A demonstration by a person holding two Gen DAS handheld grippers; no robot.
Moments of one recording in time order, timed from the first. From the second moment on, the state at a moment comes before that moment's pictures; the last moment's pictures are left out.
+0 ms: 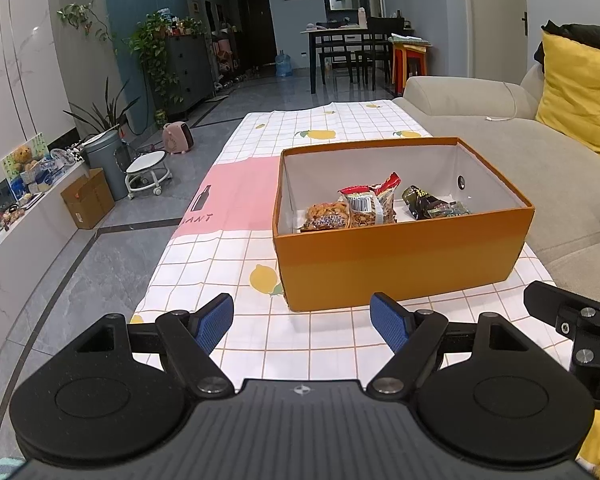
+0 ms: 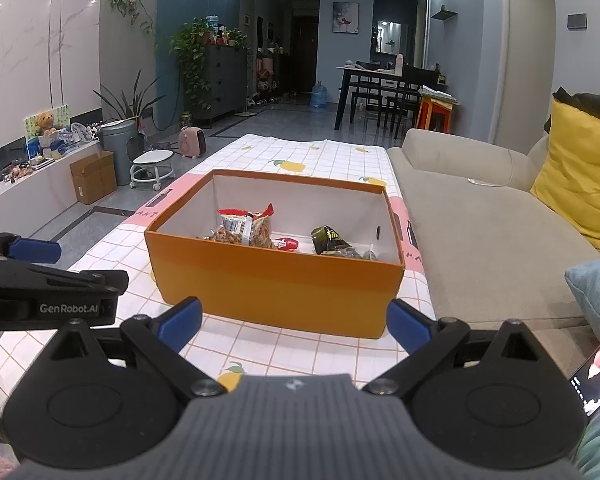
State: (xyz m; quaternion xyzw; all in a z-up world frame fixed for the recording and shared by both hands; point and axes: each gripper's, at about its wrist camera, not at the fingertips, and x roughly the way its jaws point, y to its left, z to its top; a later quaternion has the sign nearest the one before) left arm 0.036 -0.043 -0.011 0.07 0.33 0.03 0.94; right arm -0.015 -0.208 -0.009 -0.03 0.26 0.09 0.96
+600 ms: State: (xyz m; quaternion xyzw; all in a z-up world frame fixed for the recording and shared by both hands) left arm 0.036 -0.043 -0.011 0.07 0.33 0.03 0.94; right arm -0.015 -0.207 -0.011 -0.03 0.26 0.09 0.96
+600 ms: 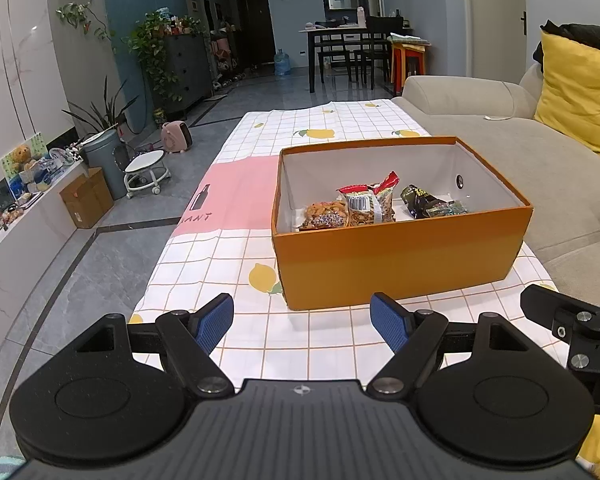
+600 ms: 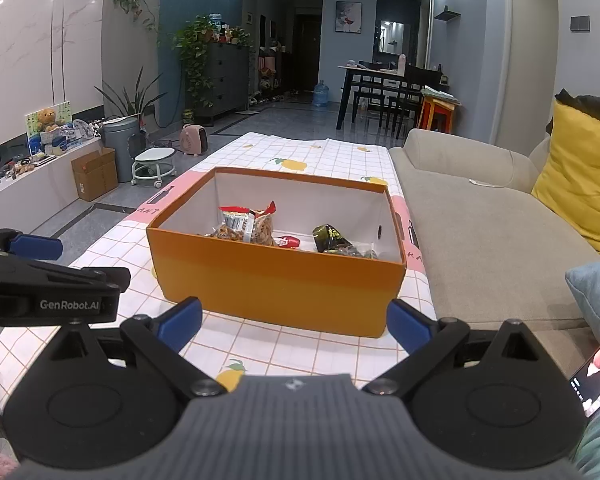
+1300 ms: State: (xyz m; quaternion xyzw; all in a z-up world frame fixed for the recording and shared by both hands) left arm 0.035 -0.045 -0.010 0.07 0.33 0.03 0.94; right arm -0.011 -0.208 -0.014 -0.02 0.27 0.09 0.96
